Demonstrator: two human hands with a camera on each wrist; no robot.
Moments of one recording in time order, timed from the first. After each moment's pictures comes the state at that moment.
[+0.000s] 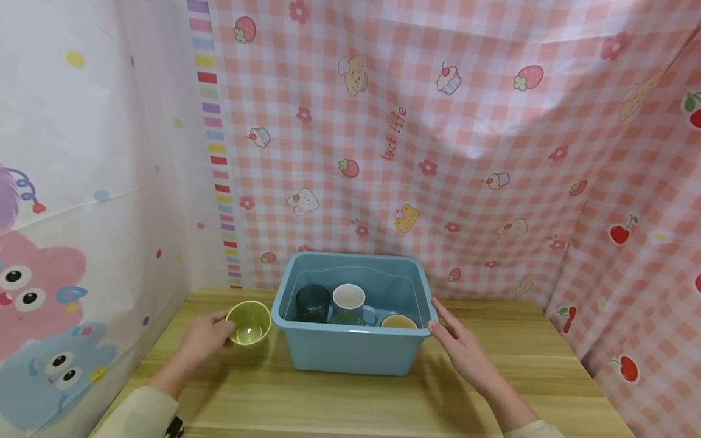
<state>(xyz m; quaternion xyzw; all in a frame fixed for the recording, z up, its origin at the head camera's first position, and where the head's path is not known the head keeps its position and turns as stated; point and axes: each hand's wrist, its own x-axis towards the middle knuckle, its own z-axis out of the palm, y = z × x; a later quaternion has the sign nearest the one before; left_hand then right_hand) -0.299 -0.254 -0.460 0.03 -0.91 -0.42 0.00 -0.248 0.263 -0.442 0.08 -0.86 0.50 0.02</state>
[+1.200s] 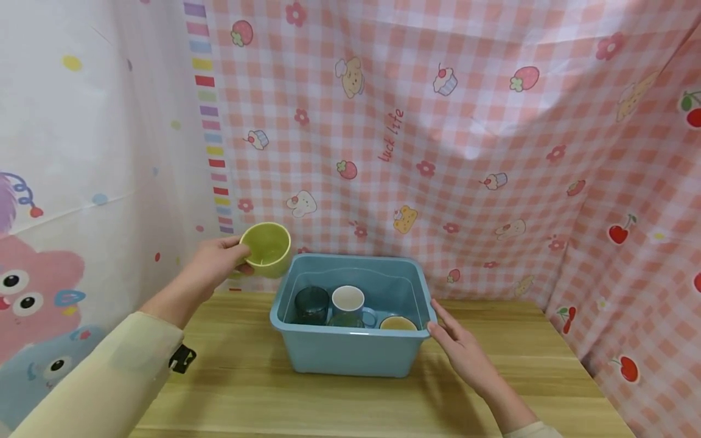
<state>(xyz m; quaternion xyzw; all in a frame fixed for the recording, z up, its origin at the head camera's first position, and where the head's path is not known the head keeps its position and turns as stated) -0.320 -0.207 -0.298 0.01 -0.86 -0.51 -0.03 -0.251 0.263 -0.446 0.06 -0.86 0.50 0.02</state>
